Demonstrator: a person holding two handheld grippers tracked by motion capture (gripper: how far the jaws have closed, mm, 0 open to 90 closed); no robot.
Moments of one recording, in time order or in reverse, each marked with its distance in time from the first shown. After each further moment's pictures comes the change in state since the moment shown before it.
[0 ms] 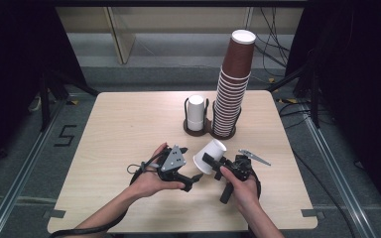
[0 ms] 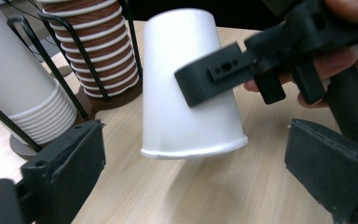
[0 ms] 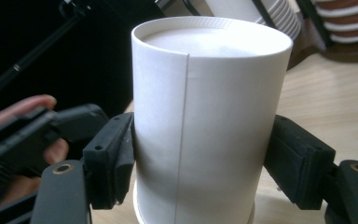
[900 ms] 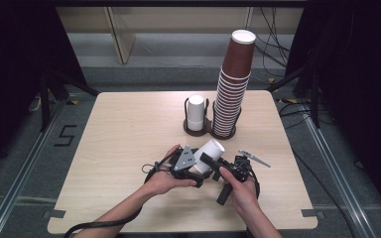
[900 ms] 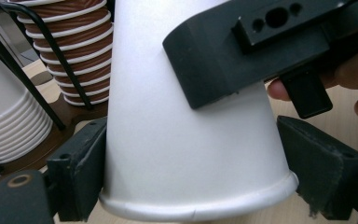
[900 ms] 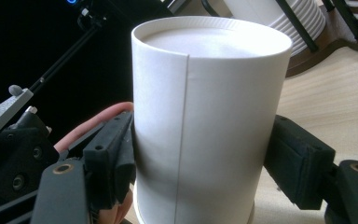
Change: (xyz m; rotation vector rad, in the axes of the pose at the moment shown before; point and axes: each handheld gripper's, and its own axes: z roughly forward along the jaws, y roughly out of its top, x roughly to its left) left arm -0.002 -0.009 0.040 -0.026 -0.010 -0.012; right arm 0.010 -0.001 -0.002 -0.023 0.044 0.044
